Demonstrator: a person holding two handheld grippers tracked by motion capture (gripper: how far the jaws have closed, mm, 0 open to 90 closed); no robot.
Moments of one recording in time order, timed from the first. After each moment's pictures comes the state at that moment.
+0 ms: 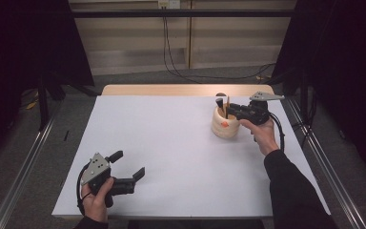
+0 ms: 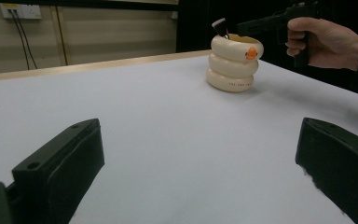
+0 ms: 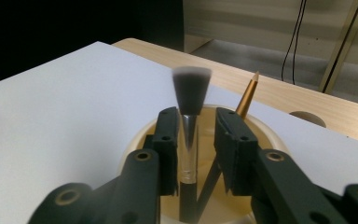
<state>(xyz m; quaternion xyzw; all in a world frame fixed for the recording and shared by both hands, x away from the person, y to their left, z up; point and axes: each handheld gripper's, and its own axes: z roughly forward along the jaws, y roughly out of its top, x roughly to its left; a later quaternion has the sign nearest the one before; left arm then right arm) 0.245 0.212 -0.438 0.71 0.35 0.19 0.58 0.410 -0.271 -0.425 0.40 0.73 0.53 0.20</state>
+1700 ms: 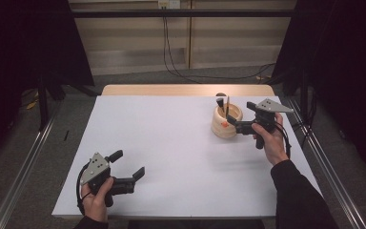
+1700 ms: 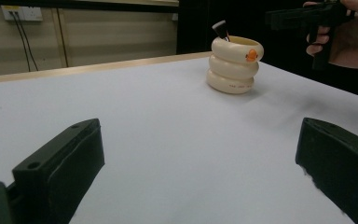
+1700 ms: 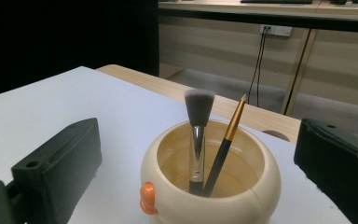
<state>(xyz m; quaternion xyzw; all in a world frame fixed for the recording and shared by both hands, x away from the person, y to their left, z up) 0.244 0.213 -0.437 0.71 0.35 0.20 0.58 0.362 -0.265 -0.414 0.41 0.68 0.54 0.28</state>
